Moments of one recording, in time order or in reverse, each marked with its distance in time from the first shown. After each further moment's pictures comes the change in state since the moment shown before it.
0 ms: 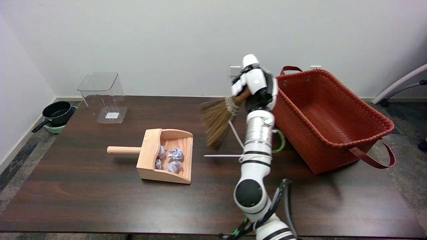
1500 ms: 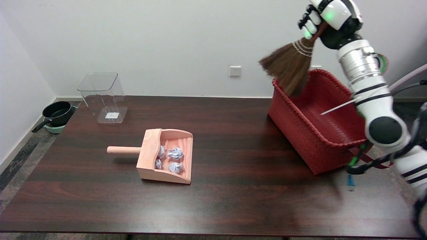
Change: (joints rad) arm 0.006 1.127 0.011 -0.227 0.630 0.270 0.010
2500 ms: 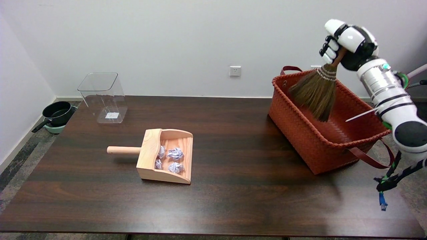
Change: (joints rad) arm -0.167 0.166 0.076 0.132 0.210 0.029 -0.074
